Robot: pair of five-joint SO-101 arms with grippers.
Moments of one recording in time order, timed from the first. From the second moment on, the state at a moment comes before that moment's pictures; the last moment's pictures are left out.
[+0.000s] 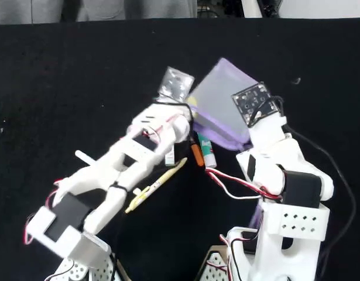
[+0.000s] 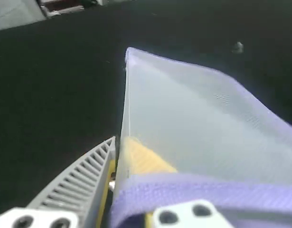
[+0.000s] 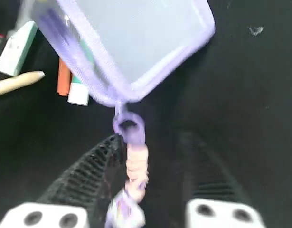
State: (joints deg) left arm 23.9 -2.4 38.3 -6.0 2.2; right arm 8.2 -55.6 34.9 85.8 27.6
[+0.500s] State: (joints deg) left arm 10.1 -20.5 17.5 35.4 2.2; right arm 8.1 -55.7 28.5 85.3 16.7
